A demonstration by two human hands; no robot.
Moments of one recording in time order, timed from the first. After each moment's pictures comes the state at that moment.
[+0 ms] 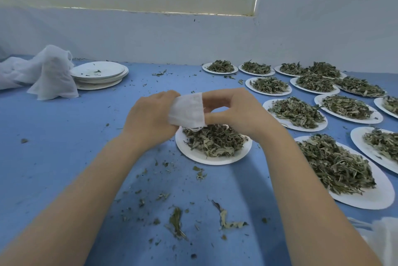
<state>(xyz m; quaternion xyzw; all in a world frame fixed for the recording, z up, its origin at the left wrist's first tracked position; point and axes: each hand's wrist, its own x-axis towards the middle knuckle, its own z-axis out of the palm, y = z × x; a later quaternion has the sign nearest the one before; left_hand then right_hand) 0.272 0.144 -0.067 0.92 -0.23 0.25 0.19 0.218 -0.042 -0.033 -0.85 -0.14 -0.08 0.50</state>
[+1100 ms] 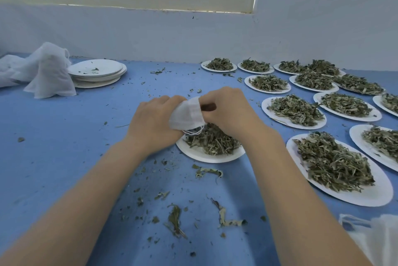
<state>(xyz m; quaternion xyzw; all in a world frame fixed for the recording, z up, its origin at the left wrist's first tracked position) 0.270 0.141 -0.080 0.91 -0.26 0.24 0.21 0.228 -0.023 -0.035 -0.94 -0.11 -0.14 0.28</state>
